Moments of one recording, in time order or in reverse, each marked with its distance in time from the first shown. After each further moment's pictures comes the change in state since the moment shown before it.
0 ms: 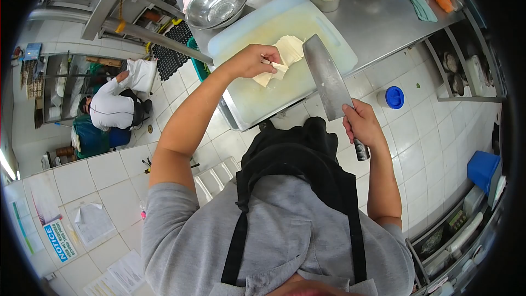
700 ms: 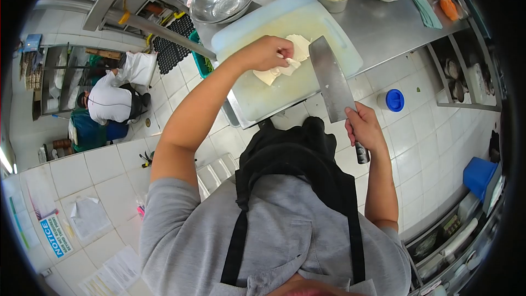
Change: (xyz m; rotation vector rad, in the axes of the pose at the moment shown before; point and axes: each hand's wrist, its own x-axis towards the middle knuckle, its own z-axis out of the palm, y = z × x) left_hand 0.016 0.016 -0.005 0.165 0.003 0.100; right_hand 0.001 -0.001 0.005 0.017 0.003 0.014
